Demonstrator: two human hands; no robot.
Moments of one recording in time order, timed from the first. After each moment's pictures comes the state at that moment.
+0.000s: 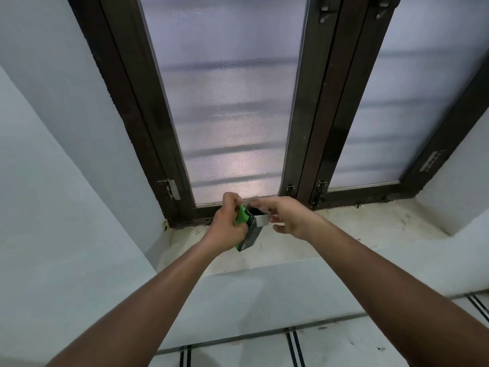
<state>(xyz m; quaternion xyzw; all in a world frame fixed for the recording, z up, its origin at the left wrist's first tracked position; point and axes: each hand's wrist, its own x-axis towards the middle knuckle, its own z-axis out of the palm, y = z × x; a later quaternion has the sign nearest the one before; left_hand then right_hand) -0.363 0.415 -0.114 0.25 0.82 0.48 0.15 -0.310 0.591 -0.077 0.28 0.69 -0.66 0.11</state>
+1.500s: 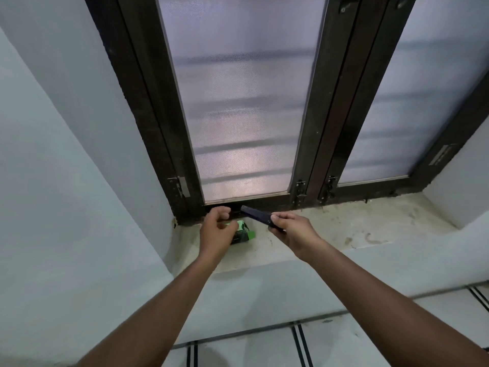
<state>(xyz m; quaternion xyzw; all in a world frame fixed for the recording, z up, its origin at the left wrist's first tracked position) -0.379 0.378 -0.171 0.09 0.80 0.59 0.04 -0.301 0.564 -0.142 0.34 0.51 -0.79 -0.04</state>
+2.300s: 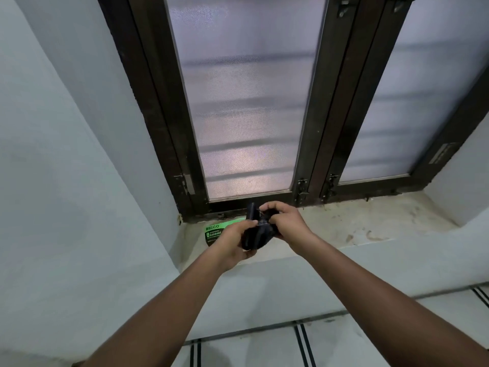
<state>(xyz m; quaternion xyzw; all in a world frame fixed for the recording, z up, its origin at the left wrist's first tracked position) -0.353 0.390 -0.150 -0.07 0.59 0.69 0.41 -0.304 0.540 -0.124 0.28 0.69 -0.67 -0.02</state>
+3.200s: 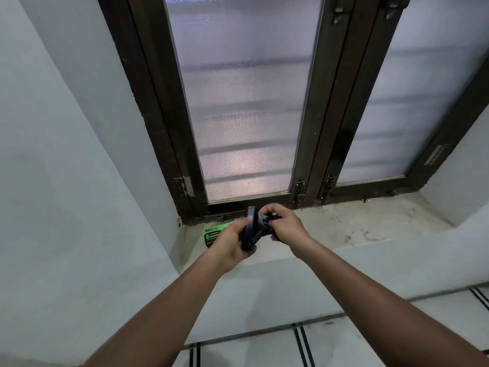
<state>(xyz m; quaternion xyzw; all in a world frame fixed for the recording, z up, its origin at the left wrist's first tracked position) -0.349 0.391 -0.142 -0.10 0.56 0.72 0.39 -0.292 0.536 -0.116 0.27 0.75 -0.61 -0.02</state>
